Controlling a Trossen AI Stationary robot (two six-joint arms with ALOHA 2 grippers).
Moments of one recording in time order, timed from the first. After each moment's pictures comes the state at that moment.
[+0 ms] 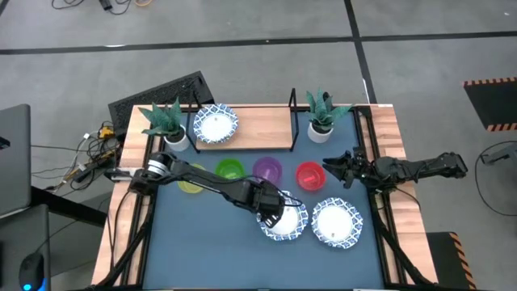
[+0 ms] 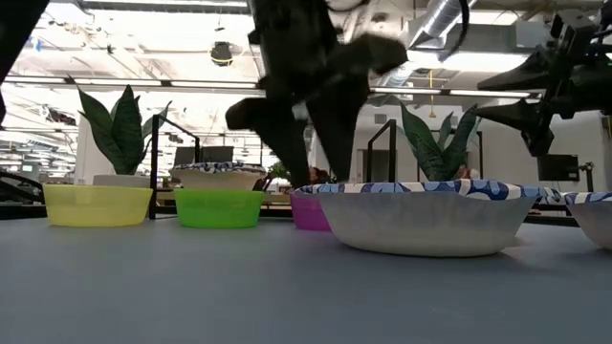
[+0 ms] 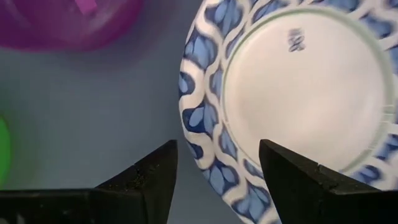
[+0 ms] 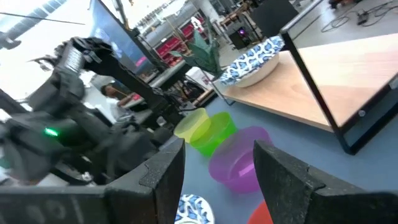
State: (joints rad) left arm -0.22 2.13 1.71 -0.82 -0.18 -0.96; right arm 0.16 0.07 0.02 0.02 0.44 0.67
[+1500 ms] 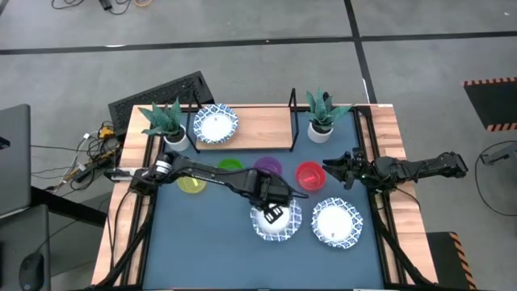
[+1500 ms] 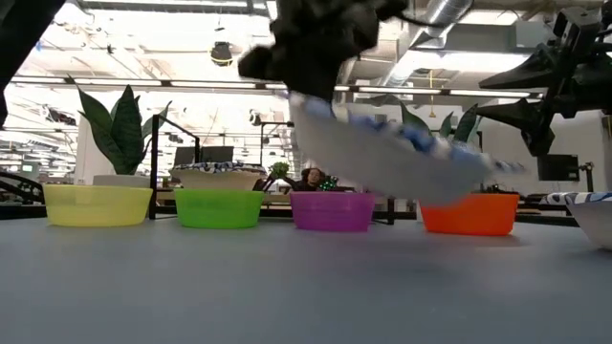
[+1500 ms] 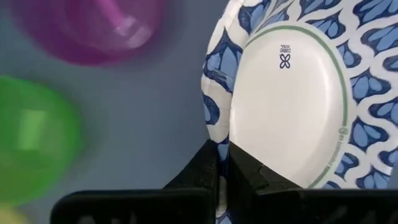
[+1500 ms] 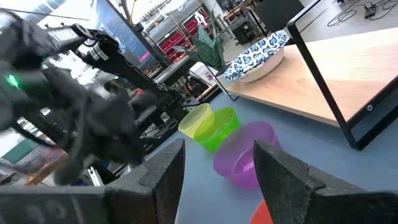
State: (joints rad) left arm -0.18 2.19 2.10 -1.25 -0.13 -0.87; right arm 0.16 0.08 0.02 0.04 0.42 0.67
